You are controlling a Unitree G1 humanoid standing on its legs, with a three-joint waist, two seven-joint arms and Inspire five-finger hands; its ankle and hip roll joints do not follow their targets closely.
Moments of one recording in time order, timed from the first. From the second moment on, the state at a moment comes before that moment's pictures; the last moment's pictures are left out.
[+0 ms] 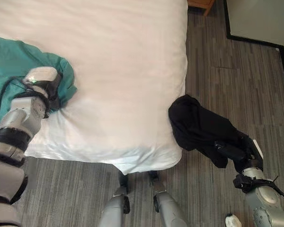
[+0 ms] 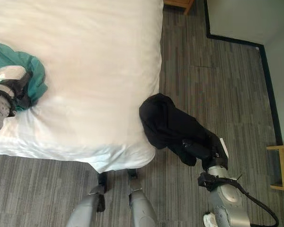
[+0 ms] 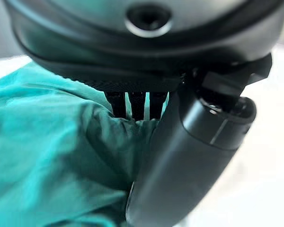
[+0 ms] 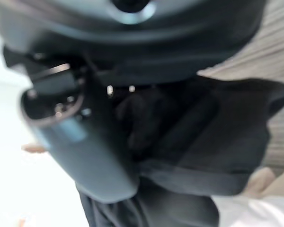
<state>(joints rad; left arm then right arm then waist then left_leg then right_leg) -0.81 1.04 -0.45 0.59 0.27 0.09 -0.05 0.18 -0.54 -0.16 -0.01 0.63 -0.08 -0.03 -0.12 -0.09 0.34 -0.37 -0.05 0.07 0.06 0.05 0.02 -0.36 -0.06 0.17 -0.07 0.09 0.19</state>
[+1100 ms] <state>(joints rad) 0.07 0.24 0.42 -0.22 -0.59 -0.22 0.17 0.07 -0.31 -0.50 0.00 0.57 -0.10 -0.12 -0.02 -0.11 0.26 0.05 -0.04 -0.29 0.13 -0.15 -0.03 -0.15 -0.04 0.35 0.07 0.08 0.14</state>
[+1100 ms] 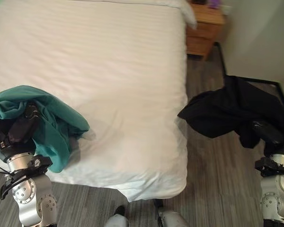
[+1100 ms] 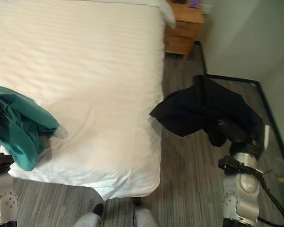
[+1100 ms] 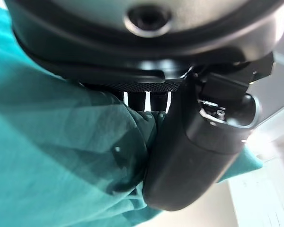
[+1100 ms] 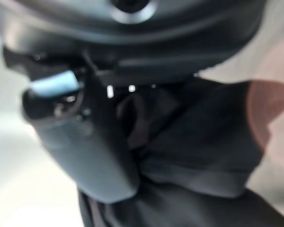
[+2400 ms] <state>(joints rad) 0.11 0.19 0.20 -0.16 -0.55 -0.22 0.20 0.14 -0.29 -0.21 -0.05 0.41 -0.10 -0.18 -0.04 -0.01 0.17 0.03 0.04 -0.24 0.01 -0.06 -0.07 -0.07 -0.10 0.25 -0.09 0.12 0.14</state>
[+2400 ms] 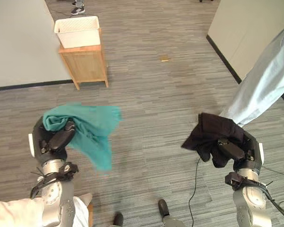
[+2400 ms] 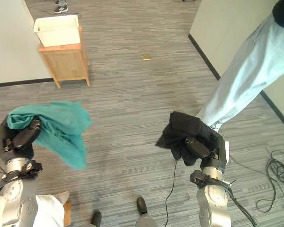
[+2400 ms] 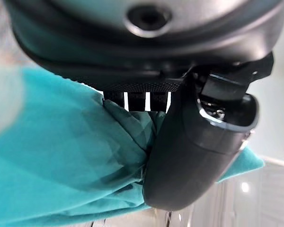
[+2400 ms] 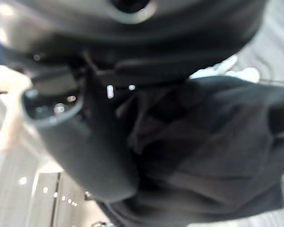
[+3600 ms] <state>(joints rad) 0.14 0.26 0.19 -0.10 -0.52 -0.15 0.19 0.06 -0.32 -0.12 -0.13 0.51 -0.12 -0.11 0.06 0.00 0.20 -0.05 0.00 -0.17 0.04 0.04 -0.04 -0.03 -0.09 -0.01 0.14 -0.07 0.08</state>
